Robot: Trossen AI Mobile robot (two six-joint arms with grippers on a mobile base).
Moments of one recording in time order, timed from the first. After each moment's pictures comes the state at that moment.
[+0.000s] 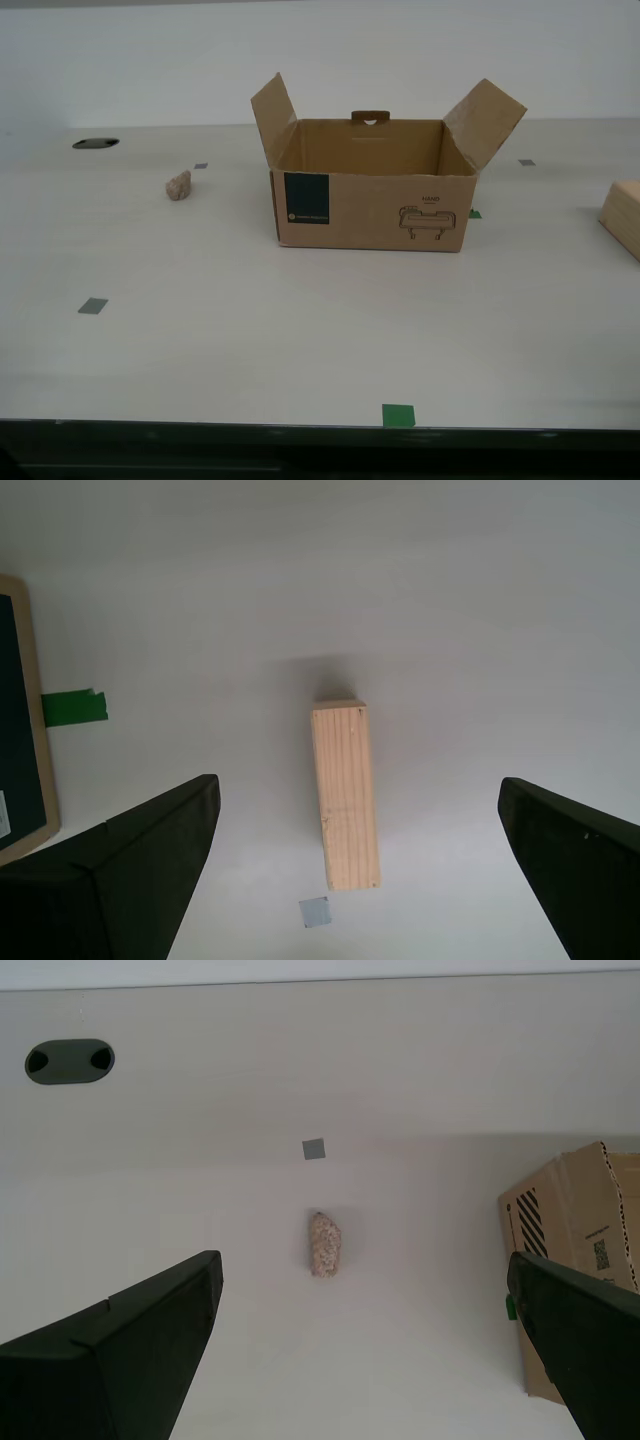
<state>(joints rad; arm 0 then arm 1) -0.22 1.71 1.48 -1.07 -0.01 -0.06 -0.17 1.57 1.52 -0.81 -0.01 -0.07</state>
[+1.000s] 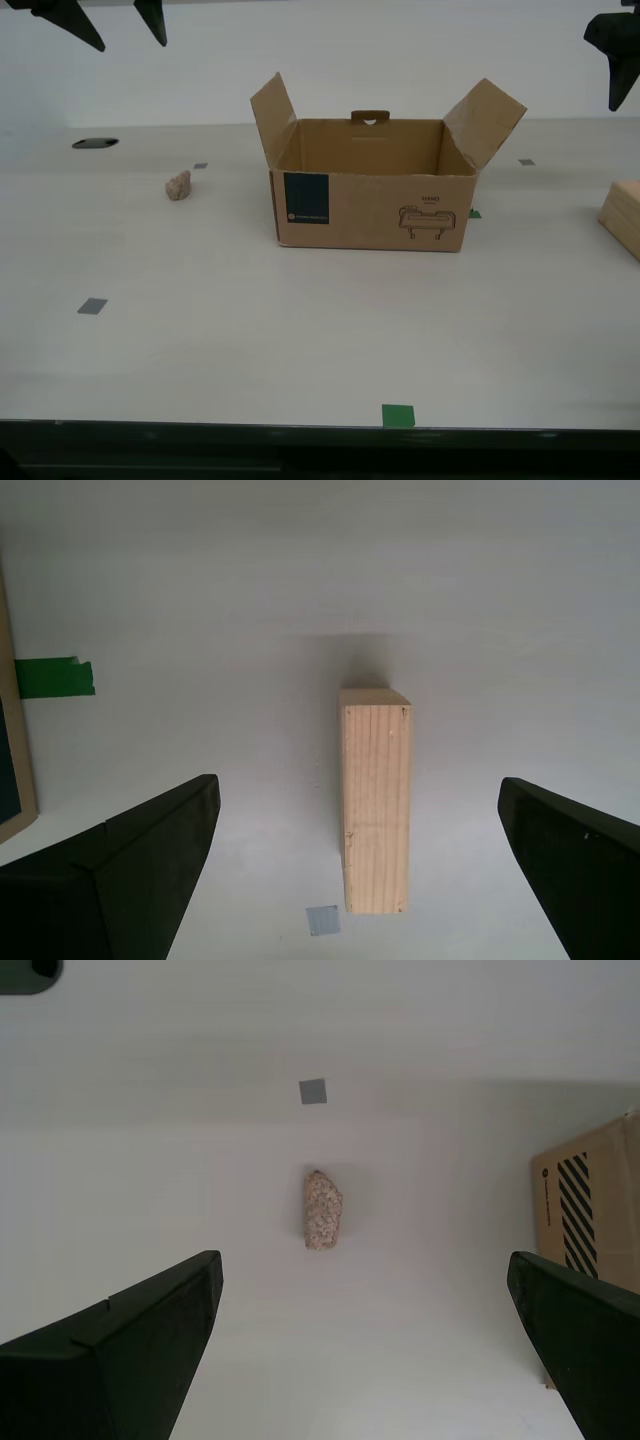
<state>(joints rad) -0.18 1.81 1.43 -1.02 -0.01 -0.08 -0.17 1.73 1.54 -0.81 -0.01 -0.10</state>
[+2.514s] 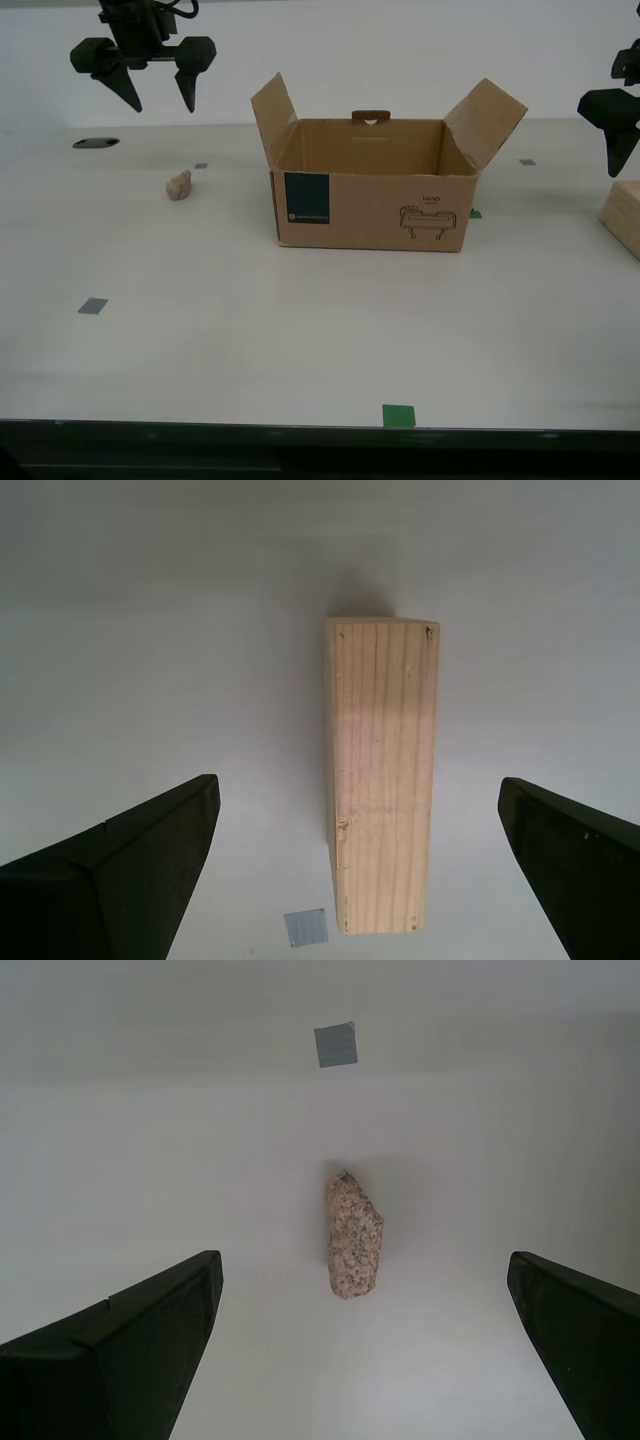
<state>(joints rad) -0.18 1.81 1.16 -0.81 0.05 -0.08 -0.15 2.19 1.91 -0.97 -0.04 -0.05</state>
